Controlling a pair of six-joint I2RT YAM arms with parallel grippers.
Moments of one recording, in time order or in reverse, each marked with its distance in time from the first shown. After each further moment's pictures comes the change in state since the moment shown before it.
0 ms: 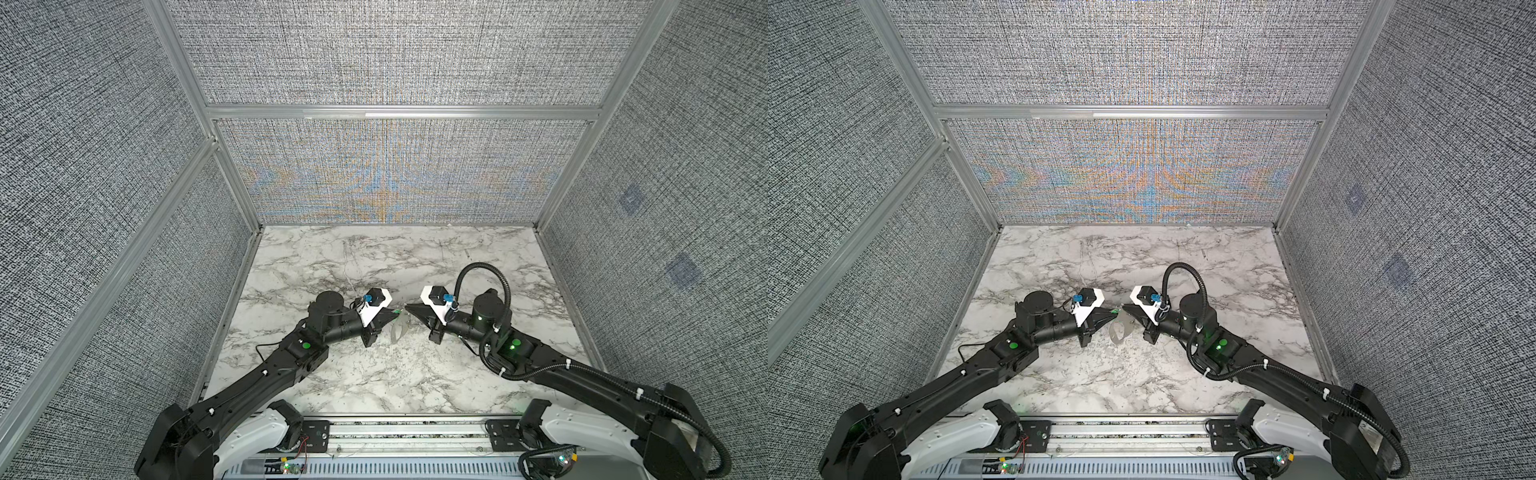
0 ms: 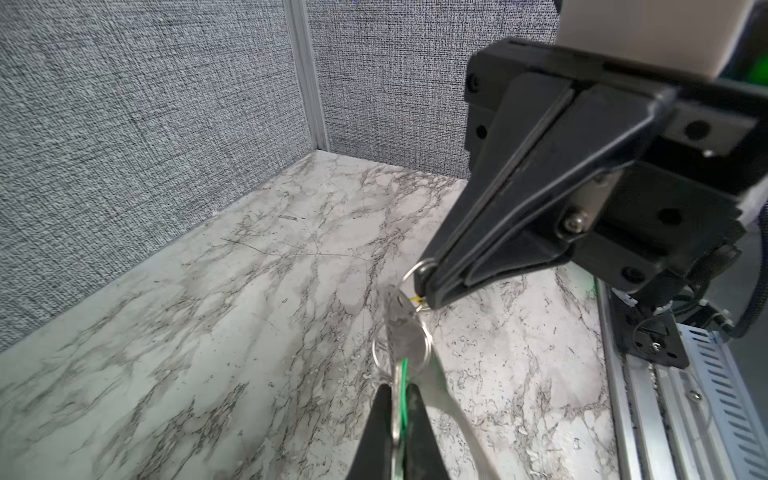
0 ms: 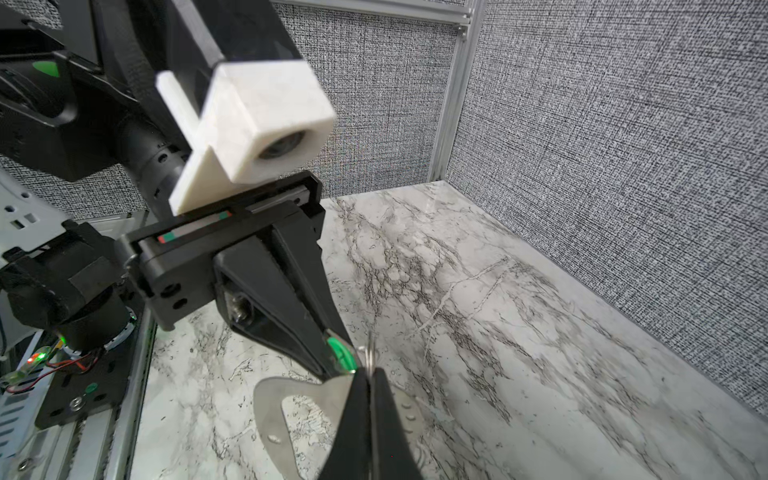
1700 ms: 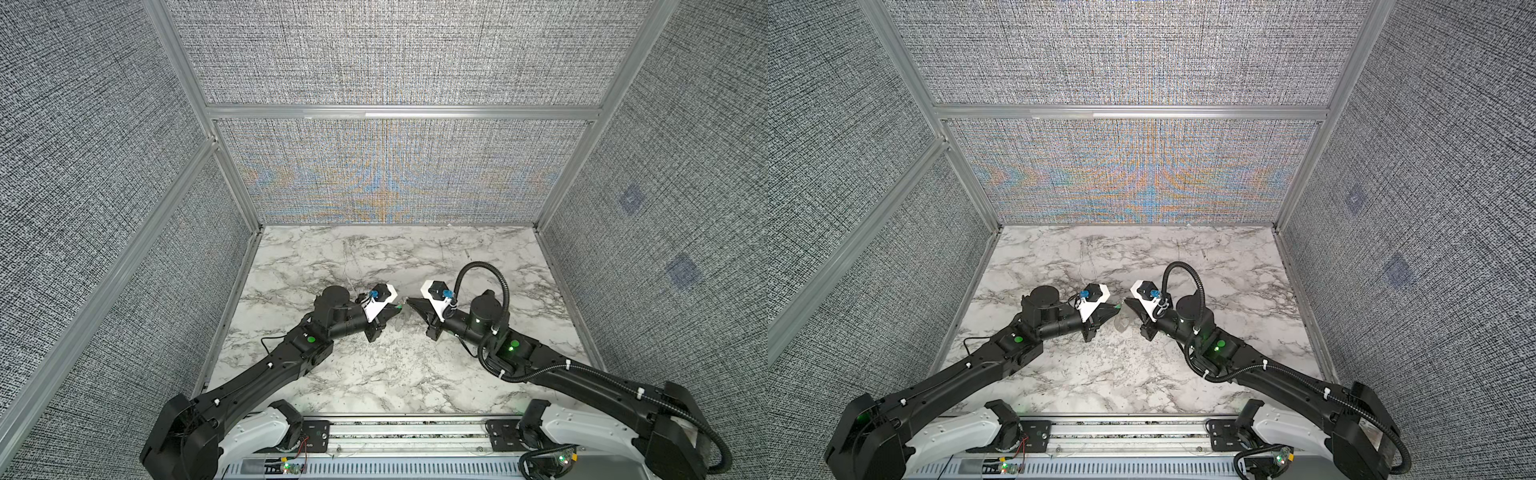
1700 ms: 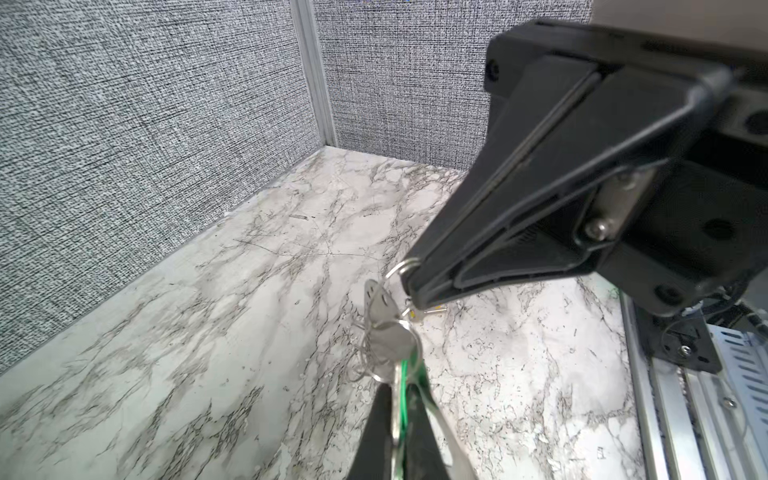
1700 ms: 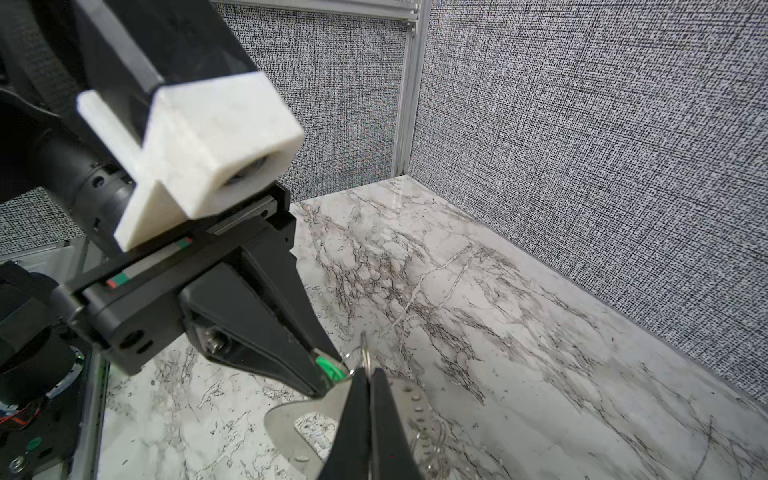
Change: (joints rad) left arm -0.017 0.072 0.058 -0.026 0.002 0.028; right arm 0.041 -0.003 0.002 0.010 0.177 0.045
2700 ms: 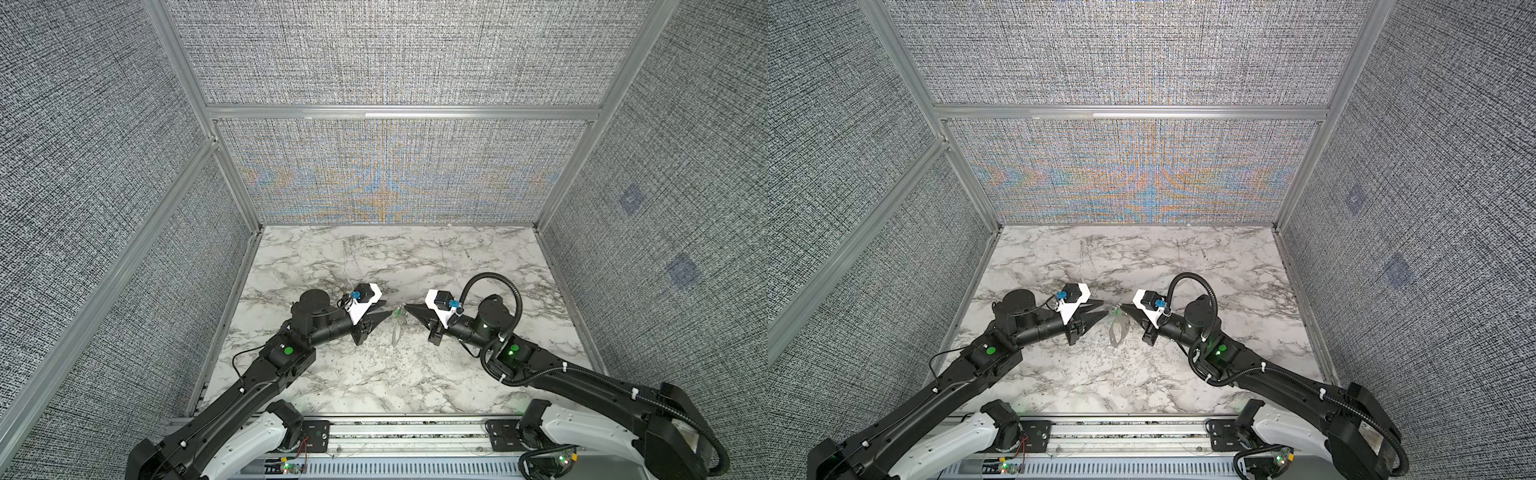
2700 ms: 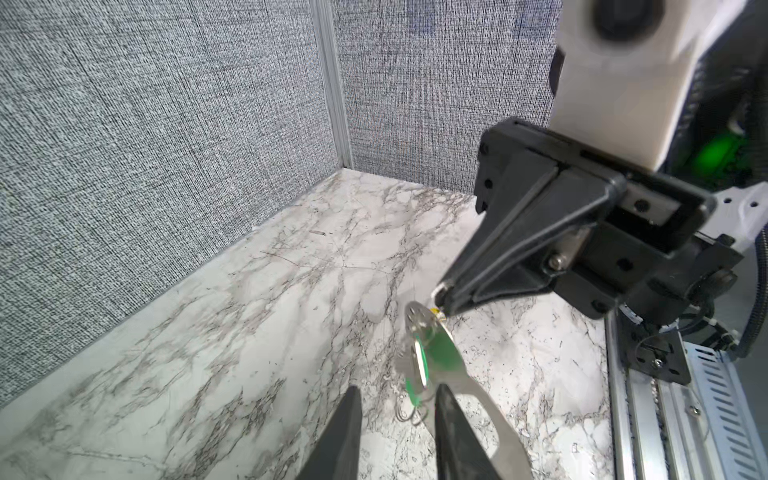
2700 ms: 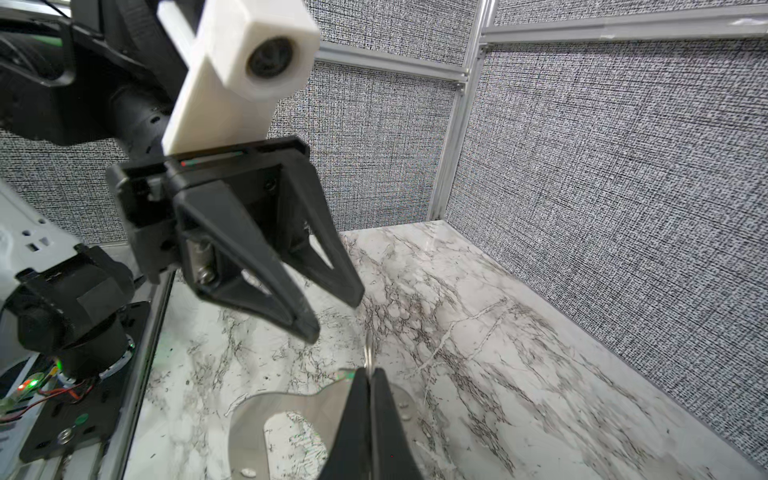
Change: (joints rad) left arm 0.059 -0.203 0.047 -0.174 0.007 -0.024; right arm -0.024 -0.006 -0.083 0.197 -0.195 -0.039
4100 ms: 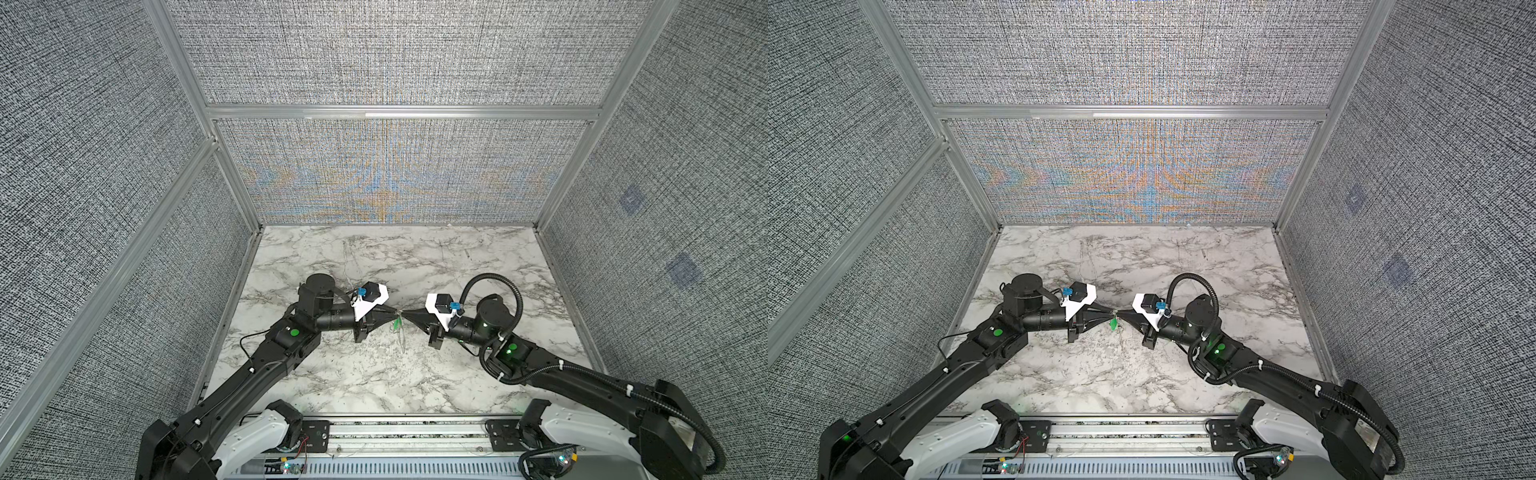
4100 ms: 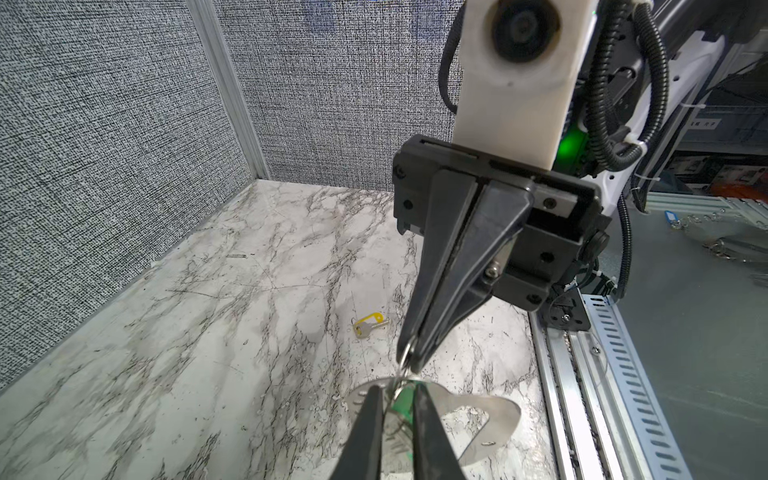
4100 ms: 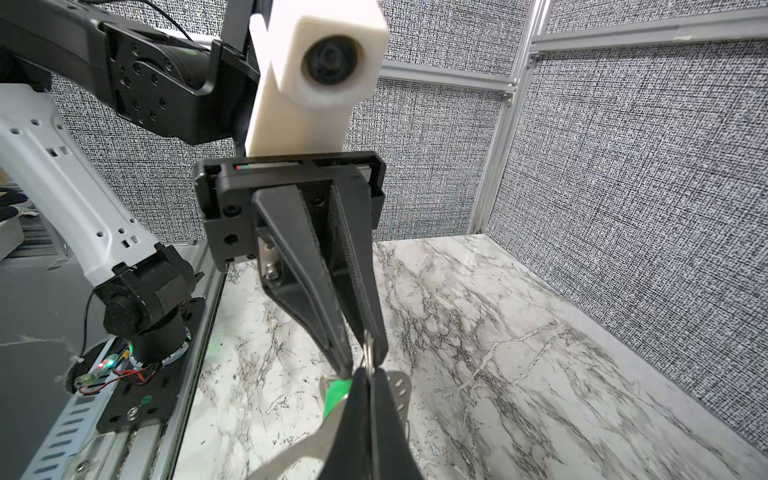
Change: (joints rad) left arm 0.050 0.120 0.081 -0.074 0.312 0.134; right arm -0.016 0.024 -0.002 0.051 -0.148 0.035
